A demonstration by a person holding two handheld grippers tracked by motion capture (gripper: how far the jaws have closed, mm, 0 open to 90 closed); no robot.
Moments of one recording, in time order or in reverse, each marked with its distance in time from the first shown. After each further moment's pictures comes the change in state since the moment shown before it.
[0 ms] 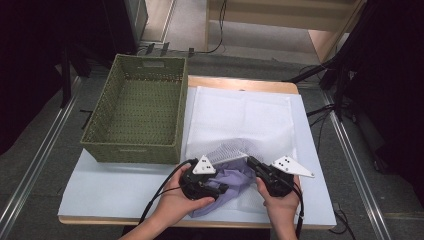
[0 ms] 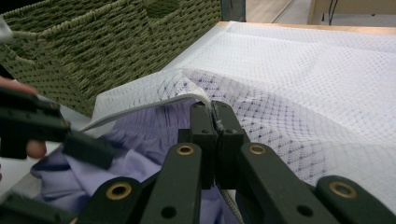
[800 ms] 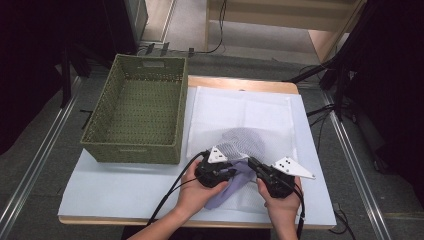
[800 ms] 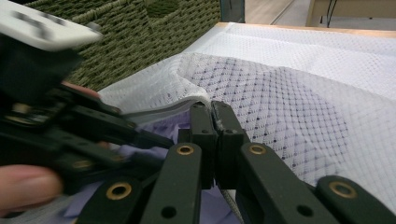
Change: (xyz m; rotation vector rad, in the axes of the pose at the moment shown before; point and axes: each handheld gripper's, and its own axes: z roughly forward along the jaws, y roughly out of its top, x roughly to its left) left arm 0.009 0.024 0.030 -0.133 0.052 -0.072; right arm 0.000 0.000 -0.004 0.001 -0.008 -0.007
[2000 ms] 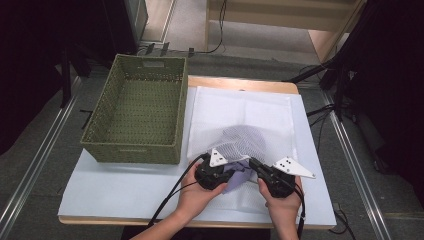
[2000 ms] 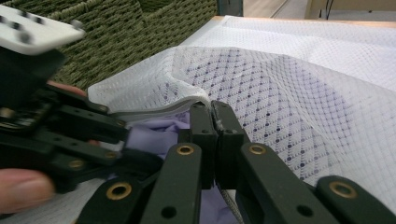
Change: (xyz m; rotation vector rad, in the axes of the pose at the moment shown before) left arm -0.001 -0.005 0.004 0.033 0.080 -0.017; right arm -0.006 -0.004 0.002 0.015 -0.005 0.010
